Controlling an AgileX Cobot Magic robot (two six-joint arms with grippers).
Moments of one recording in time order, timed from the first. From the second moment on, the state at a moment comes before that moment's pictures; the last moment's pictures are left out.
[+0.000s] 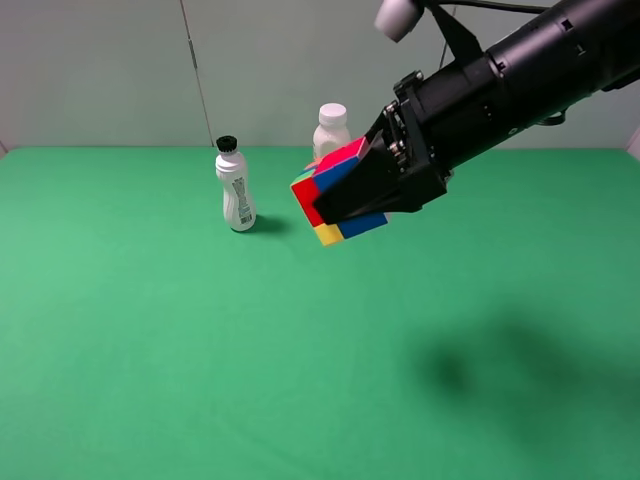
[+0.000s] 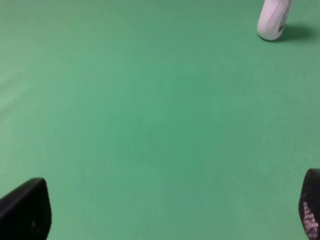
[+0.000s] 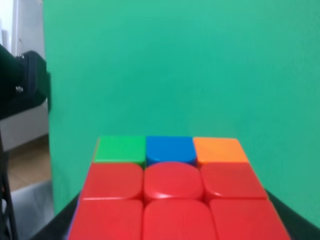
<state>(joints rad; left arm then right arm) -0.01 -0.01 -0.50 -0.01 1.06 0.10 0.44 1.49 -1.04 1.00 0.94 -1.25</state>
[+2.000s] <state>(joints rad) -0.75 1.11 -0.53 -0.40 0.08 1.19 0.44 1.49 -1.04 1.03 0.93 -1.11</state>
